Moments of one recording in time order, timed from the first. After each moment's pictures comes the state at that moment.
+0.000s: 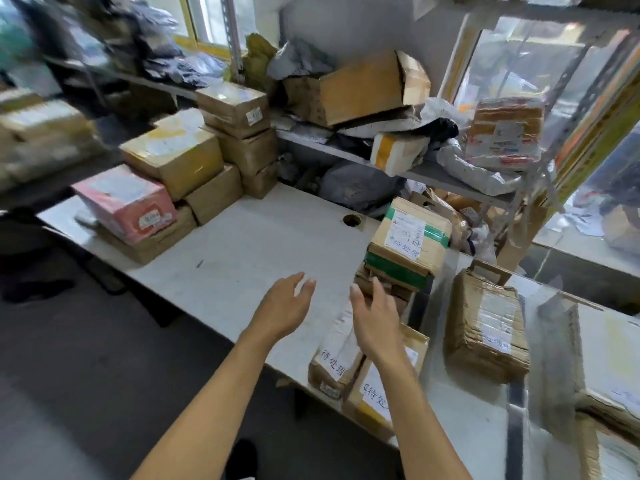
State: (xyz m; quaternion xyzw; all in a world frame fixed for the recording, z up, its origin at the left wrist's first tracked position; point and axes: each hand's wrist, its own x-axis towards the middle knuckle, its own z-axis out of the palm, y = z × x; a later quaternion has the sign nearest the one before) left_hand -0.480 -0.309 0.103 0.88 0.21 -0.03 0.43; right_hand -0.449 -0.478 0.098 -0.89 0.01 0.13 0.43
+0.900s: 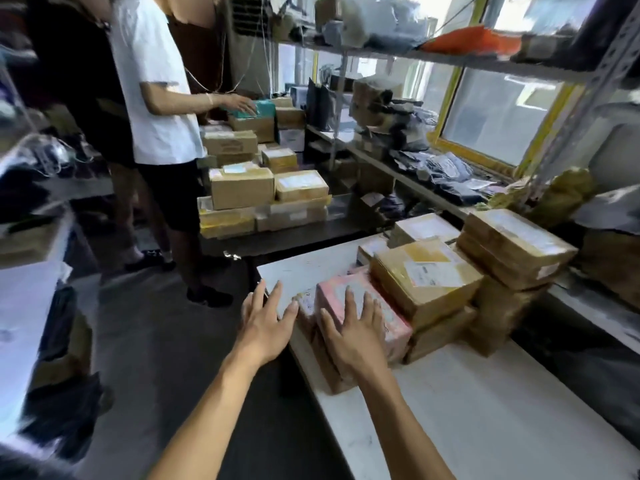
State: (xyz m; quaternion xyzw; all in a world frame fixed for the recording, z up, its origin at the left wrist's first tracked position) left_hand -0.521 0.247 0.121 0.78 0.47 0.15 0.38; right_hand -0.390 0.131 0.129 -0.88 -0.39 0.16 0.23
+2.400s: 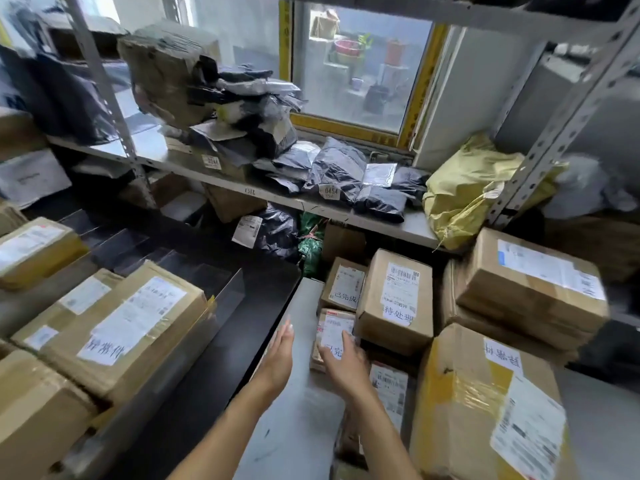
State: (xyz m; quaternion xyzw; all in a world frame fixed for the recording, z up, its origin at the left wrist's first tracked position) left_hand -0.103 0.598 0.029 0.74 0.19 -0.10 0.64; right_hand -0.083 0.453 0.046 -0.87 0.10 0.24 0.41
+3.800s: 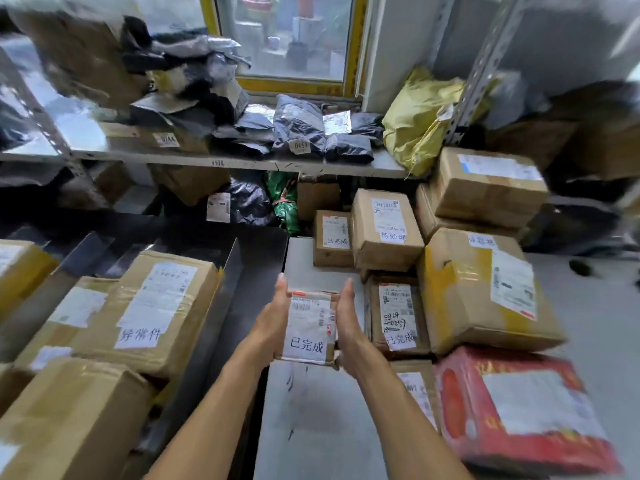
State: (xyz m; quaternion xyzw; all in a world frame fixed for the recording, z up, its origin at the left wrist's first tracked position) left_hand -0.151 0.670 0.069 0.69 0.16 -0.30 0.64; right_hand -0.175 0.526 0.079 -0.61 0.23 0.27 0.70
